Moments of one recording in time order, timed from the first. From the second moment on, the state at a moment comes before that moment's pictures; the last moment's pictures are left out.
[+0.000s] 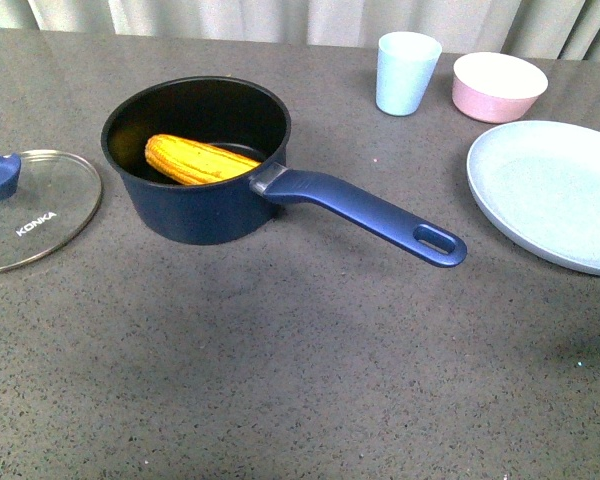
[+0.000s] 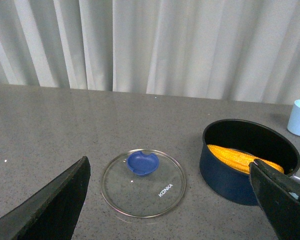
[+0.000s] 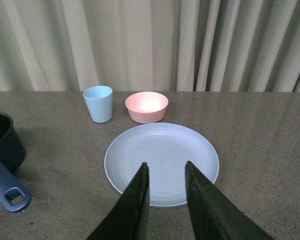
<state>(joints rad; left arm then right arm) 0.00 0.02 0.01 0.00 0.00 -0.01 0.00 0.01 0.02 0.00 0.00 0.00</state>
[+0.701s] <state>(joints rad) 0.00 0.02 0.01 0.00 0.00 -0.01 0.00 0.01 0.02 0.00 0.00 0.00</state>
